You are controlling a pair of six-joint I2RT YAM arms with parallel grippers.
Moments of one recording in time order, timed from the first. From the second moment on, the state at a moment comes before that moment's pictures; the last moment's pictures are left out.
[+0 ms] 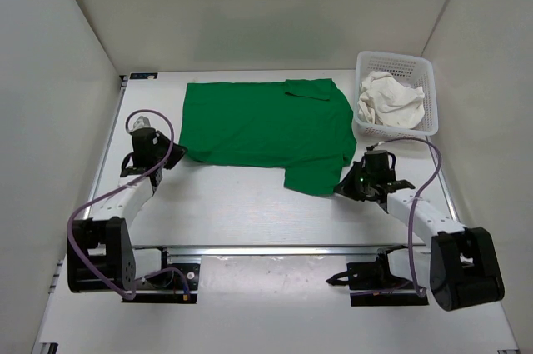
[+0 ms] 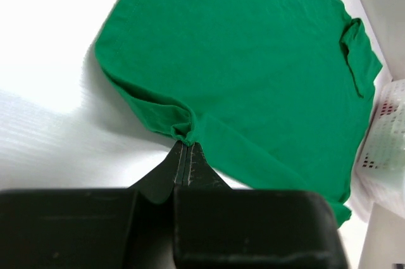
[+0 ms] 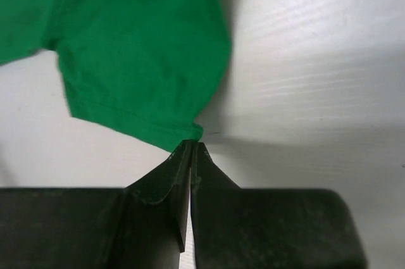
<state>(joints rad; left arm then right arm) 0.03 1.26 0.61 0.06 0.12 -0.78 0.19 1.16 0.45 -0.18 -0.22 0.70</state>
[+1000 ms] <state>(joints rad) 0.03 1.11 1.91 -0.40 0.11 -0.54 0.66 1.31 2.31 -0.78 0.34 0.22</state>
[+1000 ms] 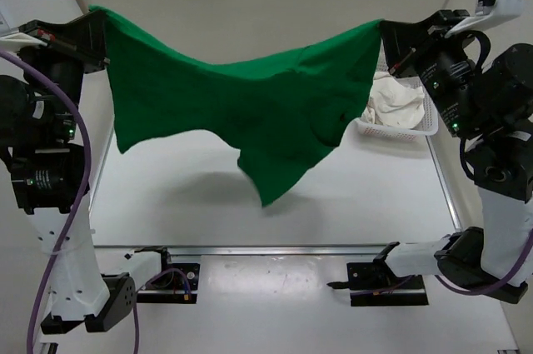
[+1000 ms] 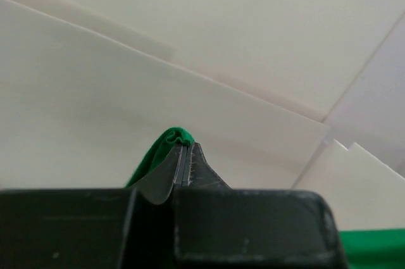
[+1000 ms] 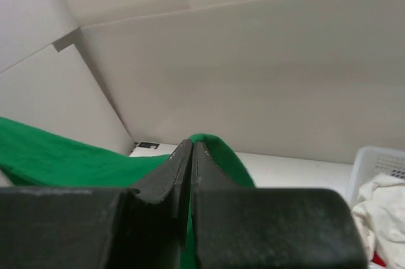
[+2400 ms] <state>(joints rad) 0.20 1.39 1.31 -0.23 0.11 -0.59 0.18 1.39 1.48 -0.35 -0.14 0.28</state>
